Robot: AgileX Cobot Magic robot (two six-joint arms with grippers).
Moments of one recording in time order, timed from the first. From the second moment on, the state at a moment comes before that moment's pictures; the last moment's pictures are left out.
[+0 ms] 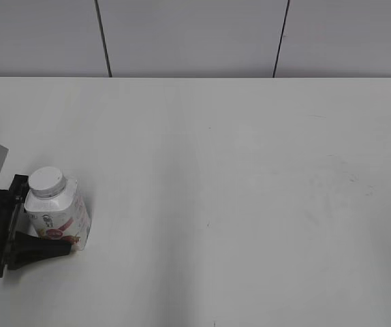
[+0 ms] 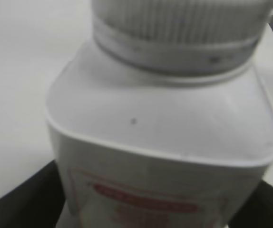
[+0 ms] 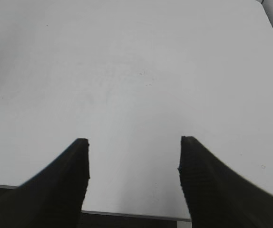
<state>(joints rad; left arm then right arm) 0.28 2.20 -0.75 1.83 -1.21 -0.33 0.00 -0.01 -0.51 0.15 1.10 -0.21</state>
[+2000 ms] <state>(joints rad) -0.33 2.25 -0.97 1.26 -1.10 -0.32 0.00 -0.01 -0.51 0.15 1.10 -0.21</state>
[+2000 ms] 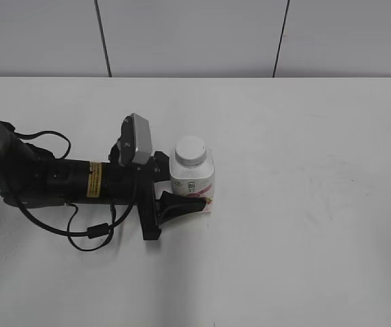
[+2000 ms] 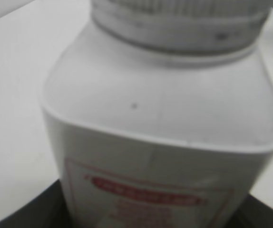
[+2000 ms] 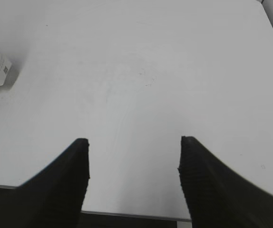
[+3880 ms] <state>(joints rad) -0.33 2.30 -0.97 1.31 -1.08 -0.42 0.00 -0.01 -0.51 0.15 1.10 -0.21</state>
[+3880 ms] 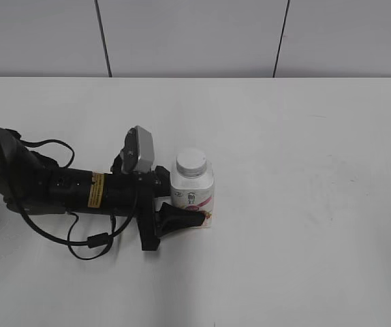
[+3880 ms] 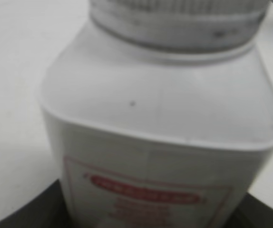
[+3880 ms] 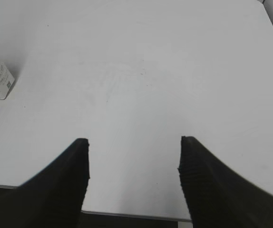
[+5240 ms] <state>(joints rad) -0.33 2.30 -0.97 1.34 -1.09 -0.43 0.00 0.78 -0.80 0.44 1.07 -0.04</state>
